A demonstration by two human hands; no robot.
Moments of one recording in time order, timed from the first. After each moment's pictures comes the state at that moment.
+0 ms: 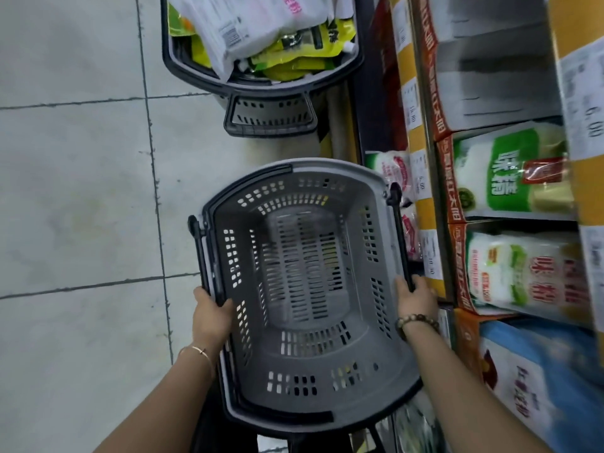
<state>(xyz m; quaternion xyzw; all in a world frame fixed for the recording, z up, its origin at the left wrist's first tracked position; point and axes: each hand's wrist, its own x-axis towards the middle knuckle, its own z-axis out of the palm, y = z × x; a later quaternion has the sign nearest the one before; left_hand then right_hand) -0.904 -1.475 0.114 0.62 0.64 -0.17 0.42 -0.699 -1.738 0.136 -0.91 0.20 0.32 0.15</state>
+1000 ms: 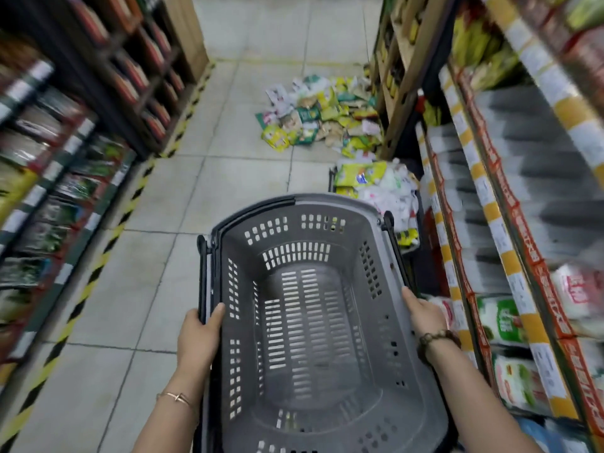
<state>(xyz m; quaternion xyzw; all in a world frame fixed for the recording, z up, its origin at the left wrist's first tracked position) -1.042 -1.257 0.496 0.62 0.65 0.13 0.43 -0.753 -1.501 0.504 -0.87 0.04 0.33 0.37</state>
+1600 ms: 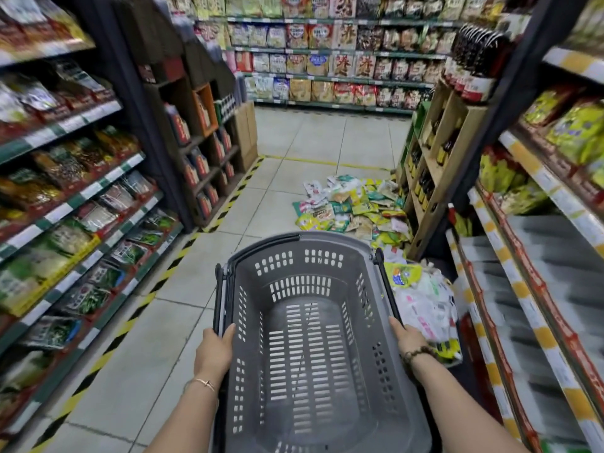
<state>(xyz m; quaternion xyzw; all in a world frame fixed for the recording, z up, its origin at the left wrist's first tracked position) -1.018 -1.094 0.548 0.61 0.67 0.13 0.41 -0.721 -1.304 0.560 -0.88 -0.10 0.33 0.32</state>
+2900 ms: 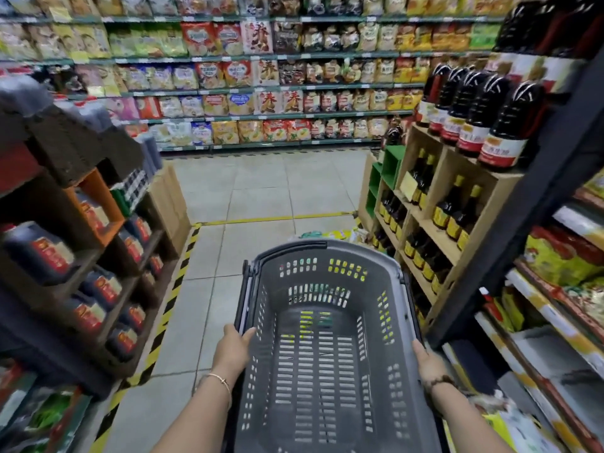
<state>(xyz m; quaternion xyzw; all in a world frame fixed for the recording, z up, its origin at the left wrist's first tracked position) -0.568 -0.521 0.592 0.76 0.49 0.04 0.42 -0.382 -0.833 0.558 -0.89 0.08 0.23 0.38</state>
